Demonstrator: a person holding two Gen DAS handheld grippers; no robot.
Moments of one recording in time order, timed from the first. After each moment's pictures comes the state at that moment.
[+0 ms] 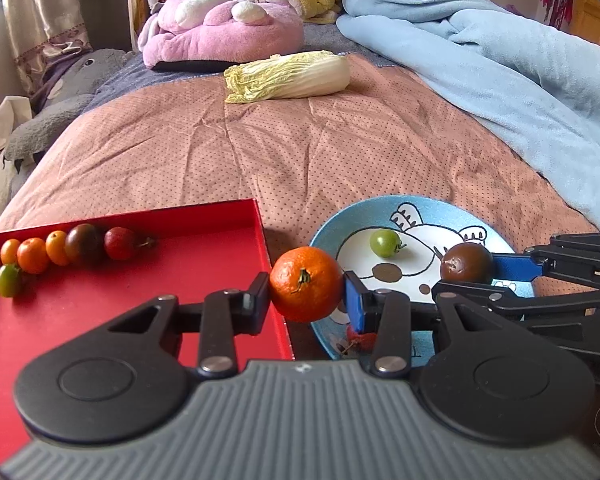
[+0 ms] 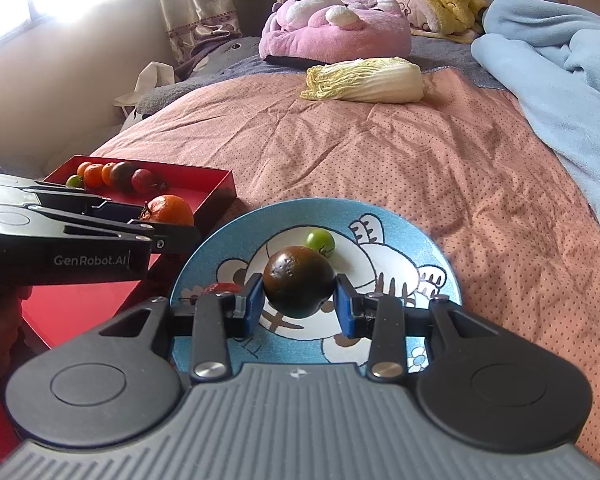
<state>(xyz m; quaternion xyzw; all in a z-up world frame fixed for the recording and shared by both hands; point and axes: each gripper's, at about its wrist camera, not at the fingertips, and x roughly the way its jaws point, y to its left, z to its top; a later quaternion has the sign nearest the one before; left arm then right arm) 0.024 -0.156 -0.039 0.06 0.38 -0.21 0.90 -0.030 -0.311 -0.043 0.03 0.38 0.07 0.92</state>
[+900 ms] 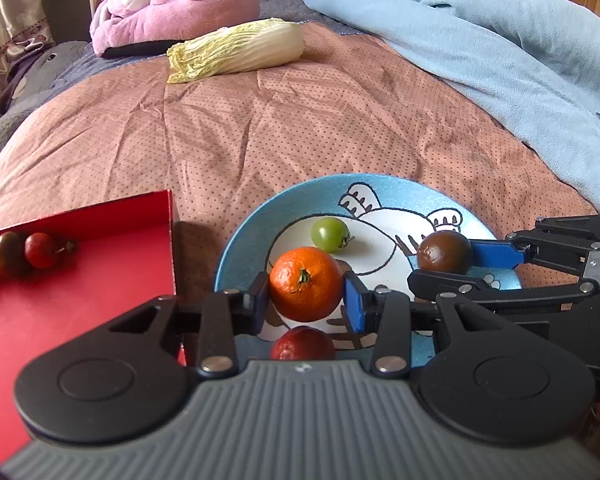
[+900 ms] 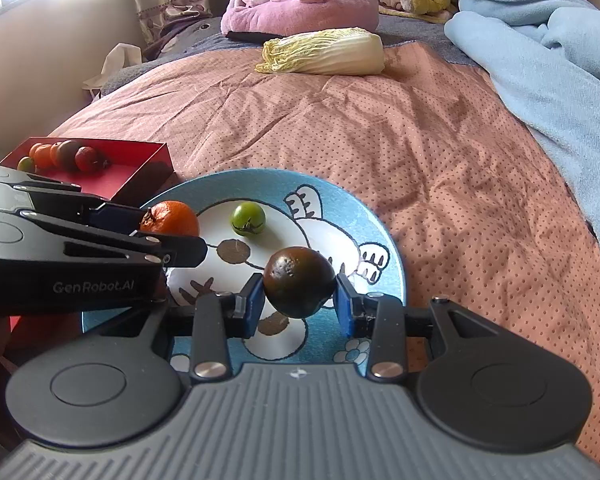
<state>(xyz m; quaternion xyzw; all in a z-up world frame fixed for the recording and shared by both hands) 0.038 -0.208 -0.066 0.08 0.40 -0.24 0.88 -0.014 -0.341 -0.070 0.02 0.41 0.03 0.91</state>
